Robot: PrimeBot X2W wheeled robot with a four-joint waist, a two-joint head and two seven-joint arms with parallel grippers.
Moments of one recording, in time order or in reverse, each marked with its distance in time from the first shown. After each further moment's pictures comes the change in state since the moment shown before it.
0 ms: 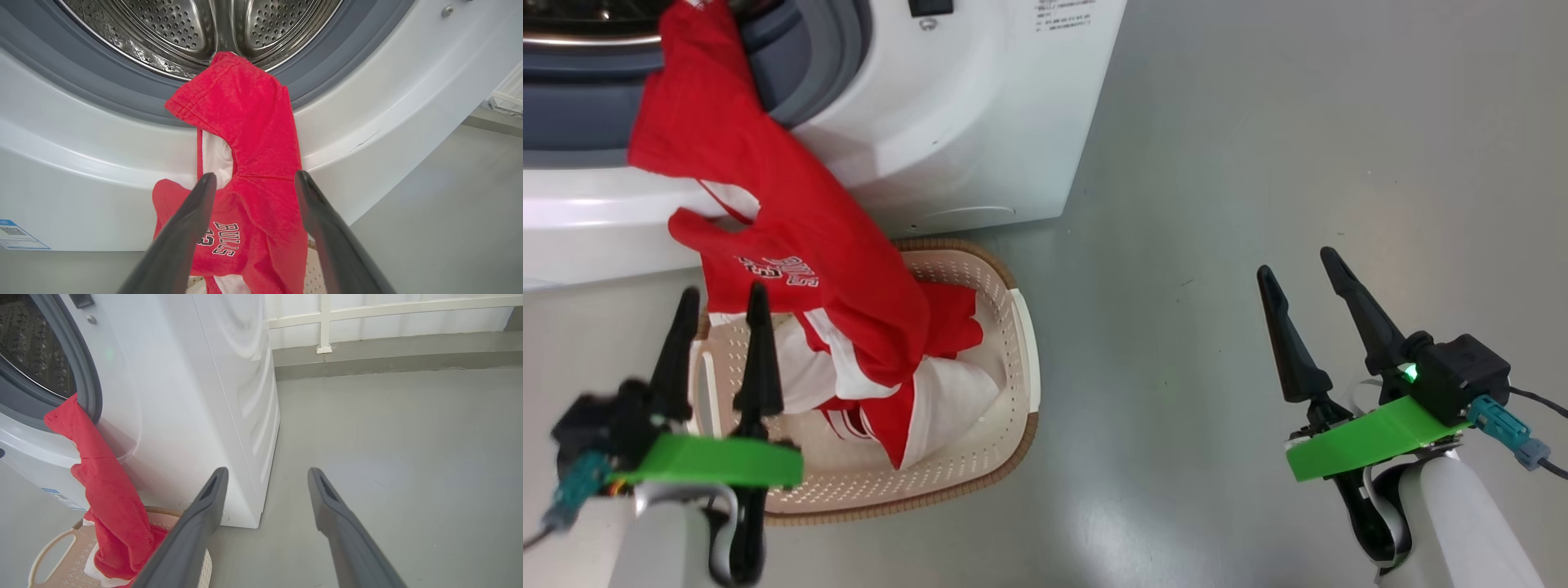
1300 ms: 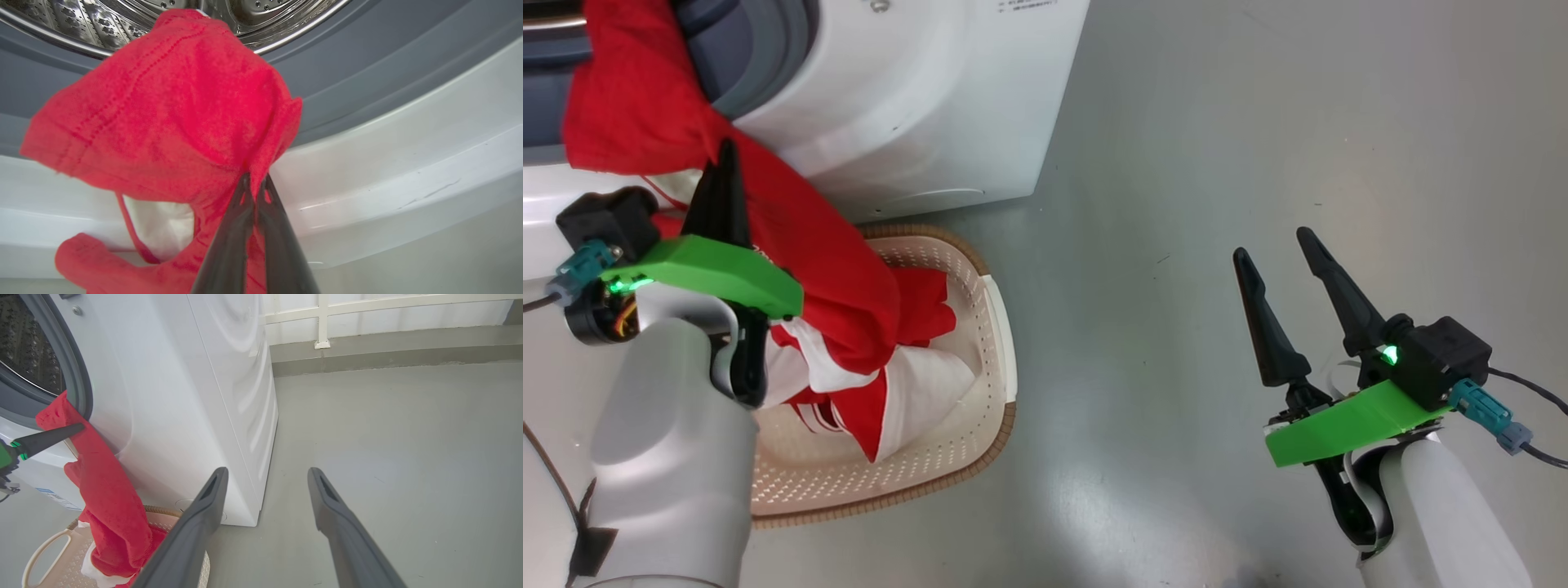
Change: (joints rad) left arm -0.565 -0.009 -0.031 0.643 -0.014 0.000 0.000; right arm -0.042 0.020 0.033 0.000 0.000 0.000 0.000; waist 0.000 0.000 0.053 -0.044
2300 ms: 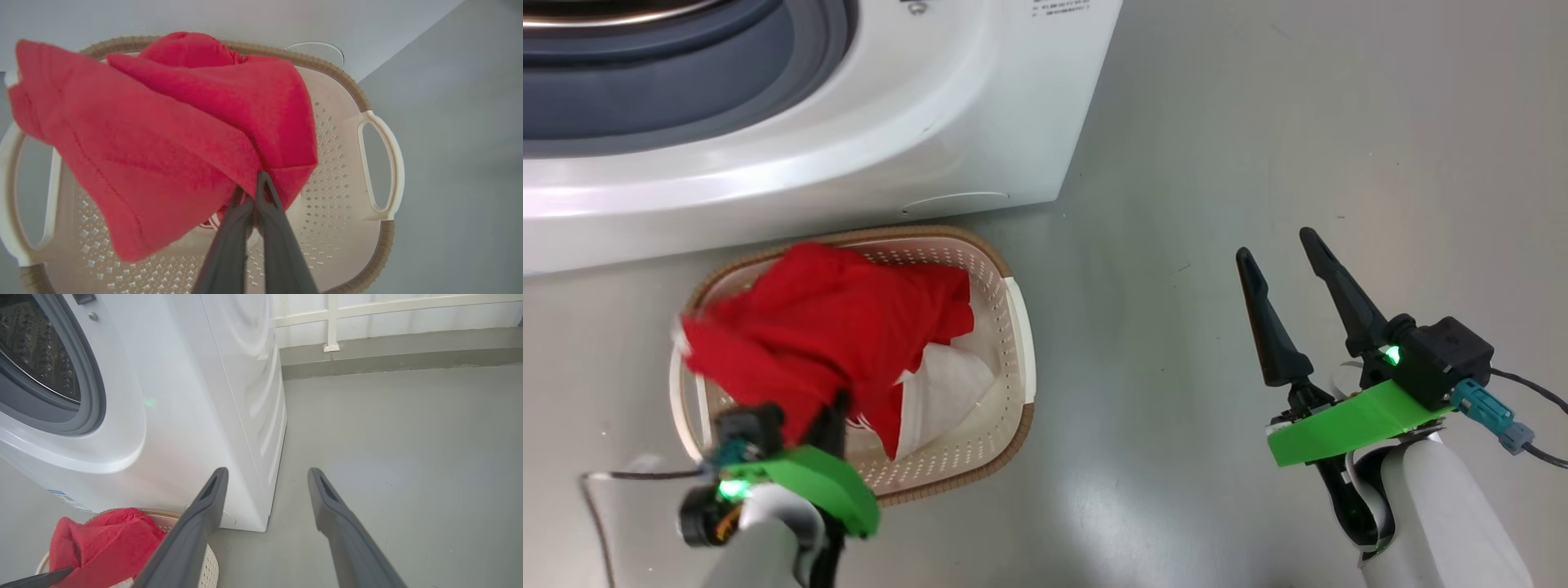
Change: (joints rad) left arm 0.303 -0.013 -0.201 0.099 -0.107 0.000 0.000; right arm 0.000 -0.001 -0.005 0.003 0.000 0.000 0.000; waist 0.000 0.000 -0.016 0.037
